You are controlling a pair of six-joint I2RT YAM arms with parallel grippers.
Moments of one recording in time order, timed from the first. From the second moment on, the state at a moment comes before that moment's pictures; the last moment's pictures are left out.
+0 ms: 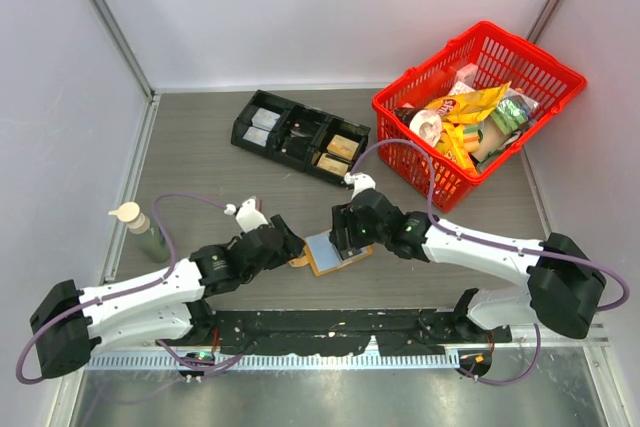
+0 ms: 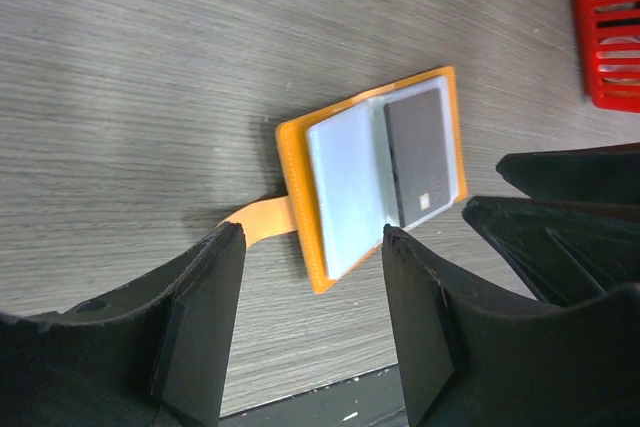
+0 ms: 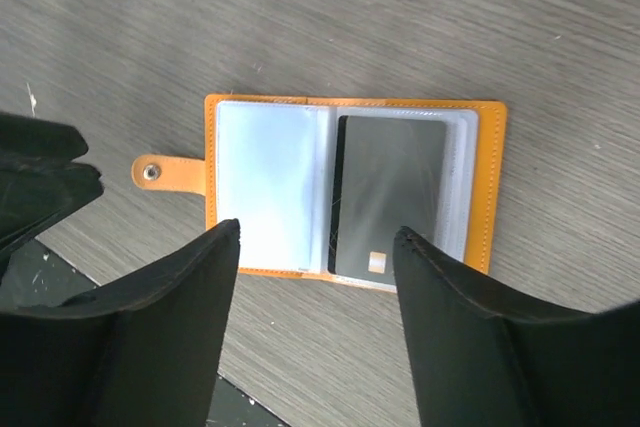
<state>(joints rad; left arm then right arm) -1.03 0.93 0.47 -0.30 -0.45 -1.23 0.93 1.30 0.74 -0.19 0.10 0.55</state>
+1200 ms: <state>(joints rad) -0.97 1.53 0.49 0.43 -0.17 -1.28 0.67 1.40 0.50 0.16 -0.23 0.59</state>
